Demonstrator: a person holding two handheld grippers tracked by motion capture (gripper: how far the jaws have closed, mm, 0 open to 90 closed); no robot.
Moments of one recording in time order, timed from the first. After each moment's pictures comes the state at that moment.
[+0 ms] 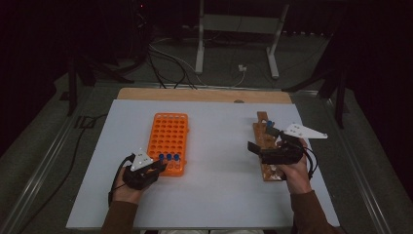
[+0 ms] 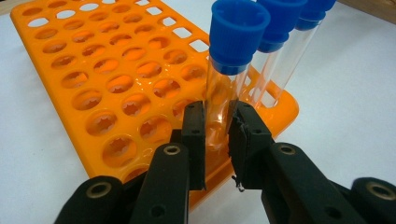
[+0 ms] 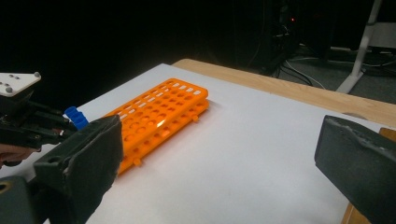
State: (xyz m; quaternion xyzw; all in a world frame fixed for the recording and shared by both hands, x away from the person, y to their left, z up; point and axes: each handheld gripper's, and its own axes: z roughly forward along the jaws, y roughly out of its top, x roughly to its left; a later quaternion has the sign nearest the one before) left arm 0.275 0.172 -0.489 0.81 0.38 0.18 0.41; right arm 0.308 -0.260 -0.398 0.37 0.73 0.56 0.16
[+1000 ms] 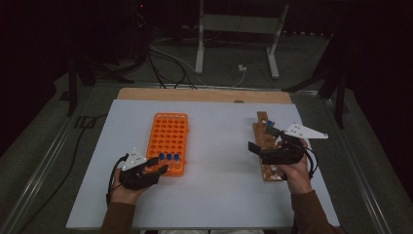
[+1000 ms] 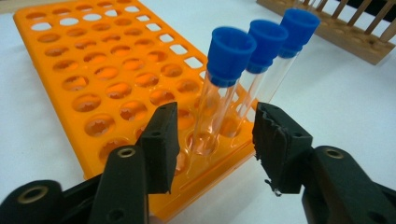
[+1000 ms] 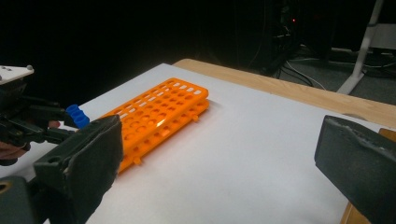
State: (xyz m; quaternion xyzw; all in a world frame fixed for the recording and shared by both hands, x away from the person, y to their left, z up) left arm 0.270 0.181 -0.482 0.78 0.40 0.16 0.46; right arm 0.308 -0.262 -0.399 0.36 0.73 0.56 0.16
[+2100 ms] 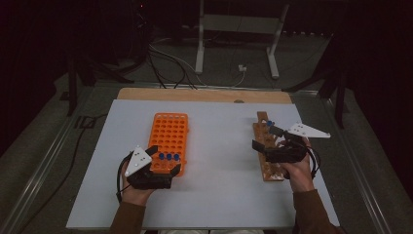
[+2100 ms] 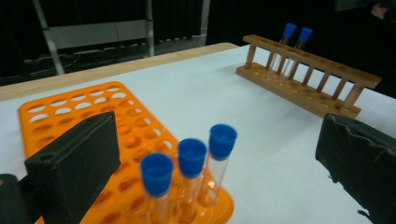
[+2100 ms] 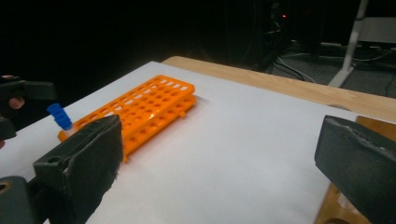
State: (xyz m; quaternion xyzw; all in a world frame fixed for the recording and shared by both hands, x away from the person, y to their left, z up) left arm 0.258 0.149 -0.453 0.73 0.36 0.22 0.54; right arm 0.316 -0.274 -0.407 0.38 0.72 0.55 0.16
